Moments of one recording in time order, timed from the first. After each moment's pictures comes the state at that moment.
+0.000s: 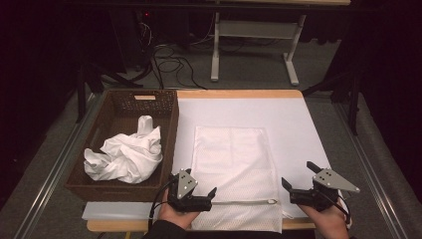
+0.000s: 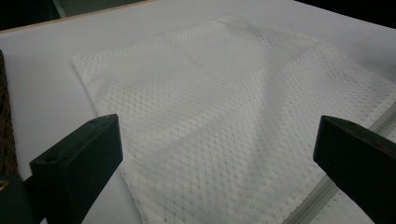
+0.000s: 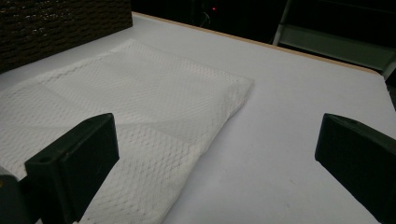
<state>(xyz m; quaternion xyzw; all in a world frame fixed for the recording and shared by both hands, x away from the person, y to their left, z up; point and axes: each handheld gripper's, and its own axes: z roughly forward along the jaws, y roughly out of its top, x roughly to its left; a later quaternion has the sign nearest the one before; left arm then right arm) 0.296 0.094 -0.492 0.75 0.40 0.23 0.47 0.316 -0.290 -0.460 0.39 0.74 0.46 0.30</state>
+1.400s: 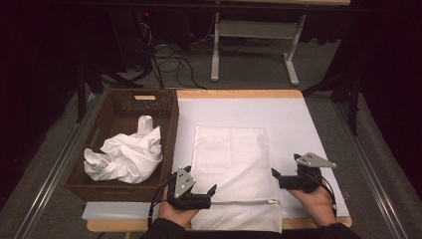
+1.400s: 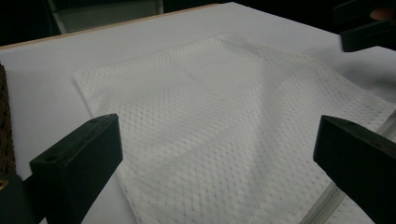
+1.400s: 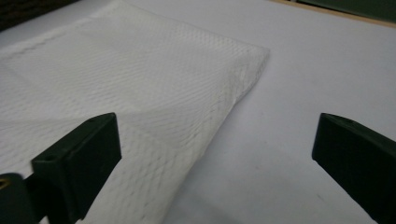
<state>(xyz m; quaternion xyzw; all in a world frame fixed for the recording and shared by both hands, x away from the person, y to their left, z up) 0.299 0.096 -0.490 0.73 0.39 0.23 0.50 0.373 -0.273 -0.480 0.41 0.78 0.40 0.24</state>
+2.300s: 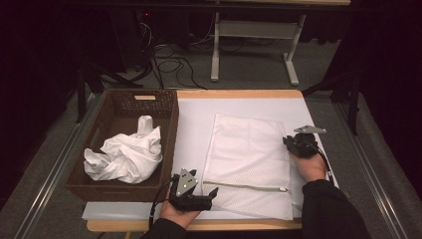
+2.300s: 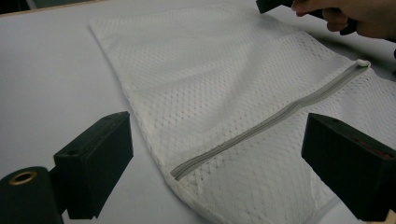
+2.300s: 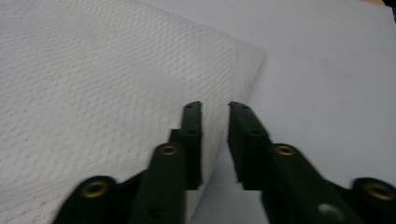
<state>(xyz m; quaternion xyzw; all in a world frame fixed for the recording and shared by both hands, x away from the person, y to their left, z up) 0.301 0.093 -0.495 0.76 0.39 0.19 0.49 0.479 -0.296 -0.493 0.49 0.77 0.33 0.25</state>
